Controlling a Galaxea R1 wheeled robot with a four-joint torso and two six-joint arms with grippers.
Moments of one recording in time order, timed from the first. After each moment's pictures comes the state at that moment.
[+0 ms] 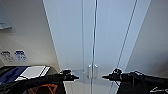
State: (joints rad) left arm 0.43 2.53 -1.80 -0.20 0.25 -0.08; right arm -0.41 2.39 -1.46 -0.28 -0.21 0.57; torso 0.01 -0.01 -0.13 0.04
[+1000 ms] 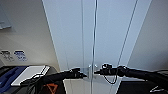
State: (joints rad) left arm 0.42 2.79 -2.08 -0.20 0.28 -0.08; right arm -0.35 2.63 -1.71 -0.26 -0.31 0.57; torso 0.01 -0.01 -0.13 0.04
